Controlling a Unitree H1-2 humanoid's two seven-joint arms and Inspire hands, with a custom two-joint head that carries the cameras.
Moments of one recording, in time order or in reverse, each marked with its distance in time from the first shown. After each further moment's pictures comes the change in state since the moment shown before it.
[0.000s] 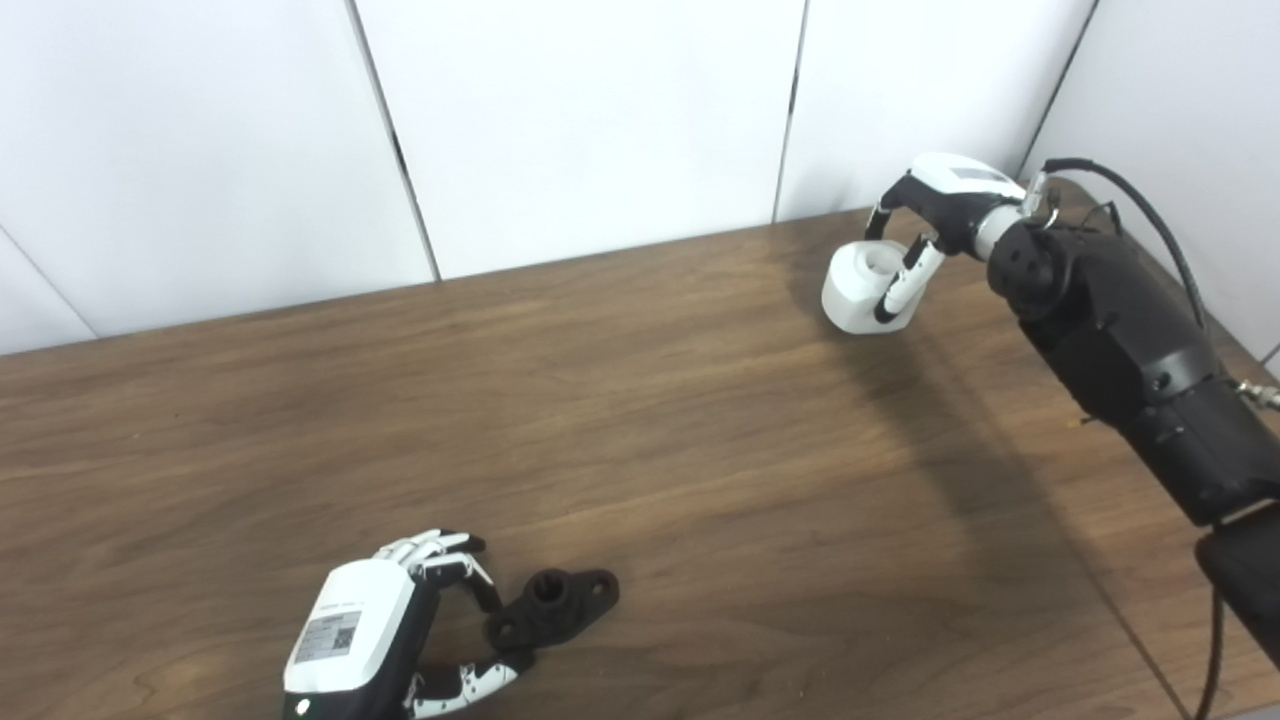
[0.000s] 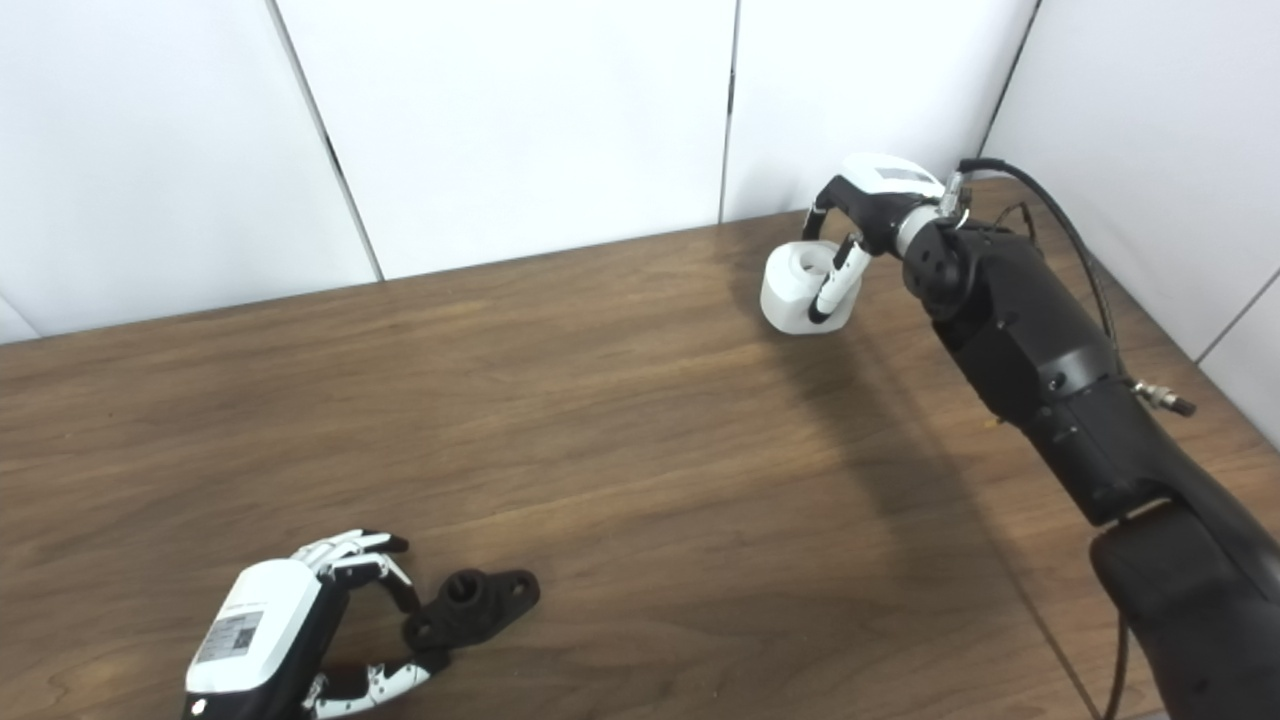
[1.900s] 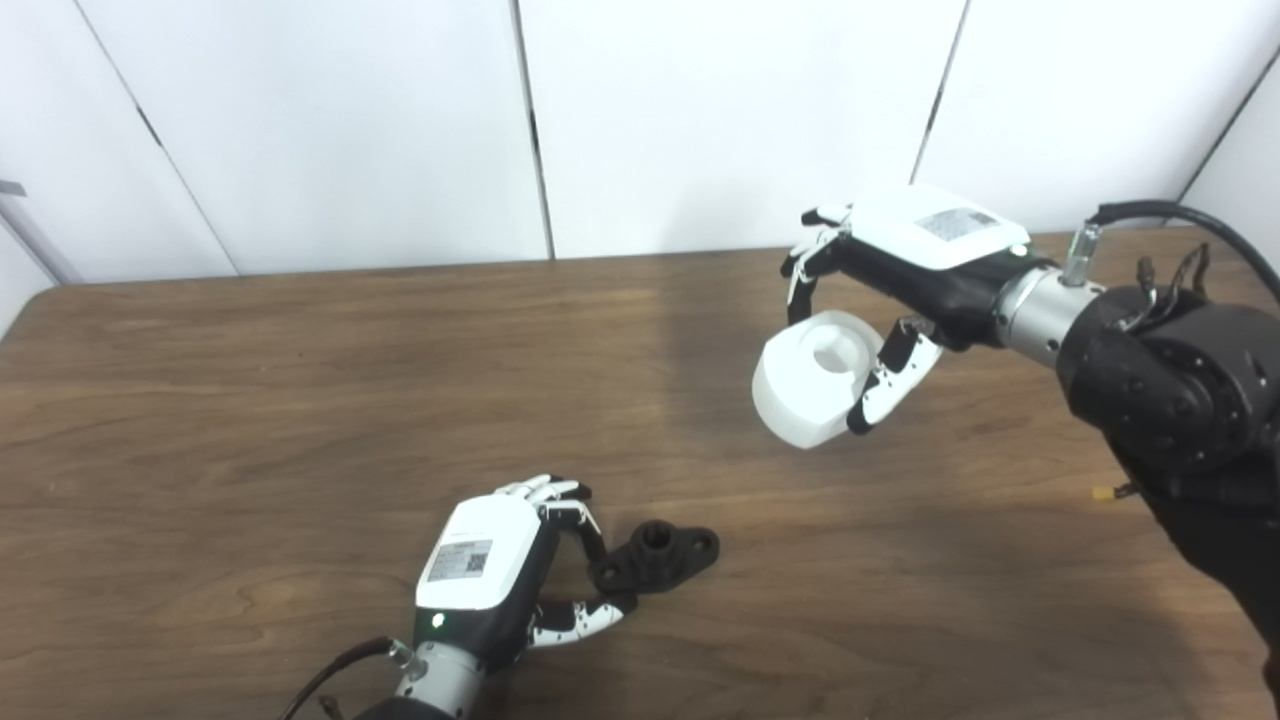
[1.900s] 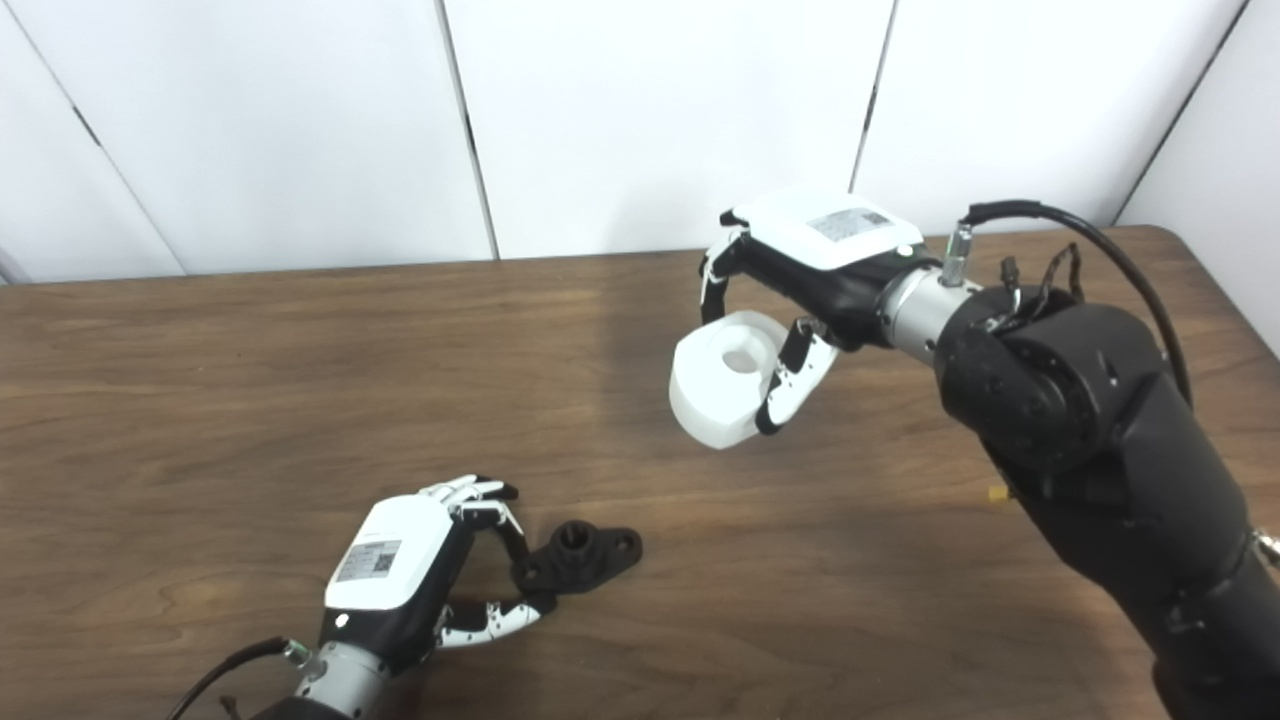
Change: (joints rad) left arm -0.063 -0.098 -0.086 0.031 0.134 0.131 -0.013; right arm 0.070 0.111 0.023 -0.894 -0.096 0.106 0.535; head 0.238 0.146
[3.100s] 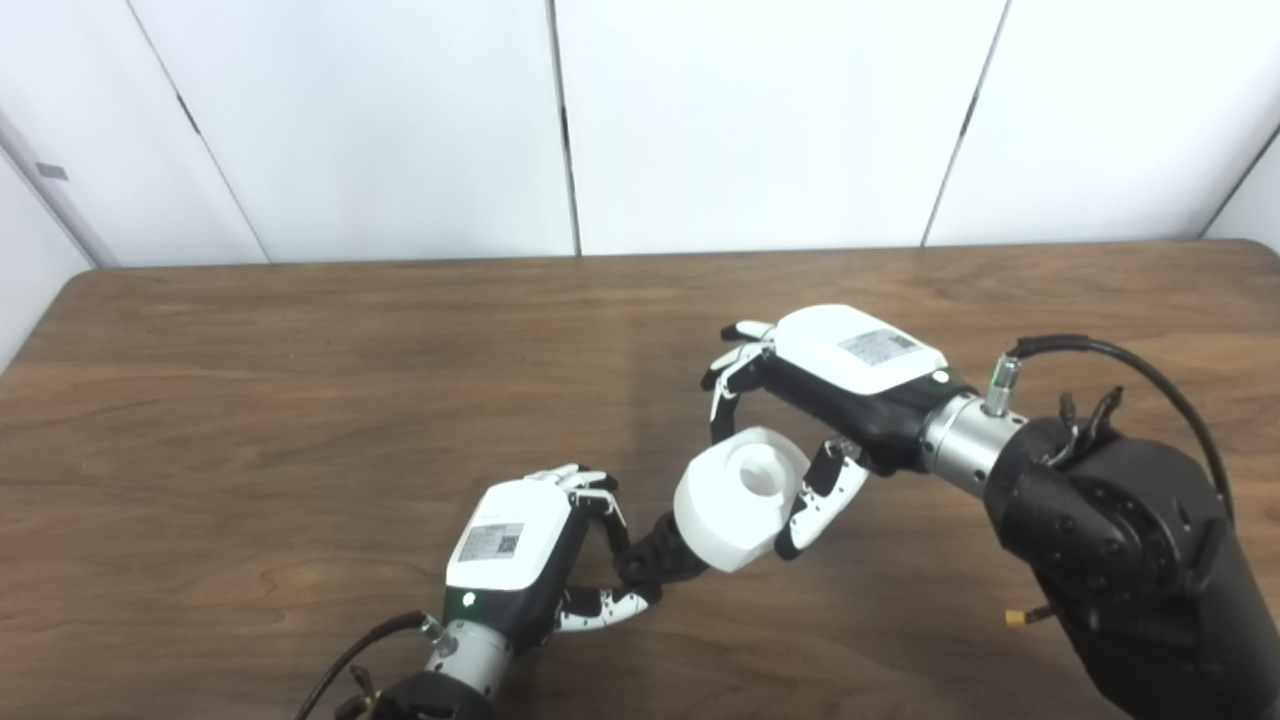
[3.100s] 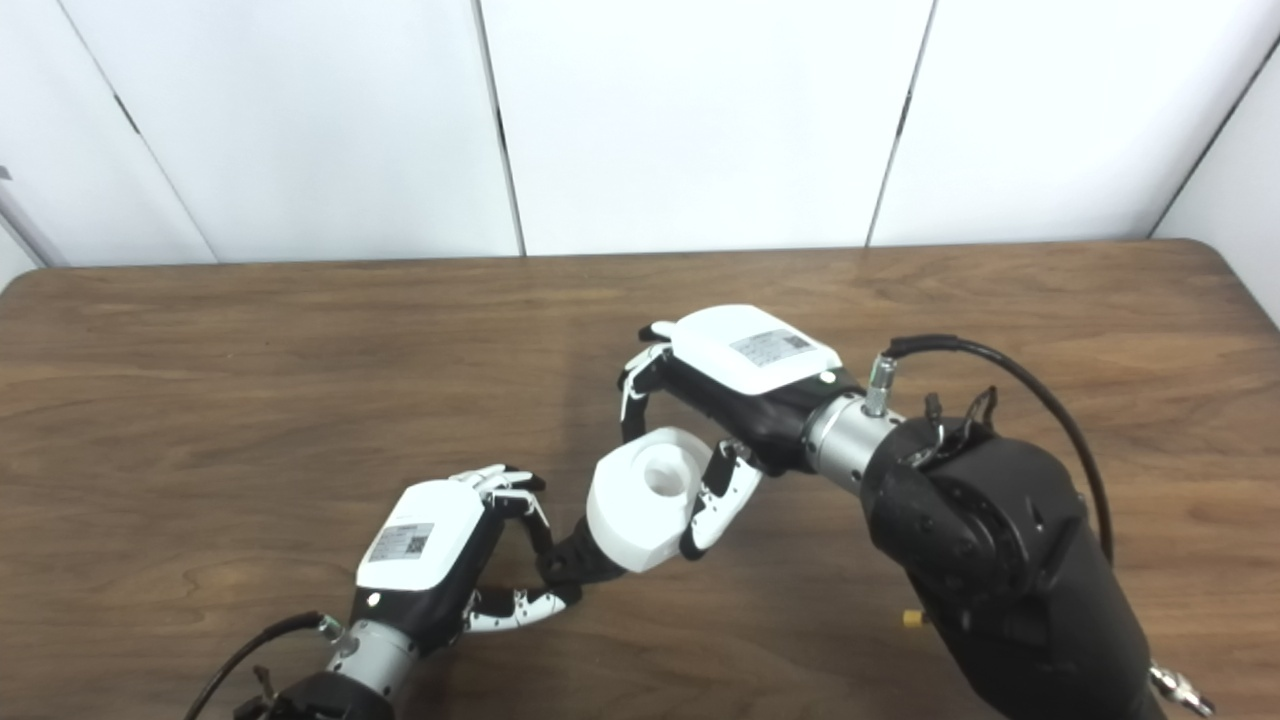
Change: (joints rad) left arm -0.025 -0.010 -0.023 0.003 0.024 0.036 -0.026; right arm 0.127 0.219 0.050 -0.069 -0.091 -0.058 0.055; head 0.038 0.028
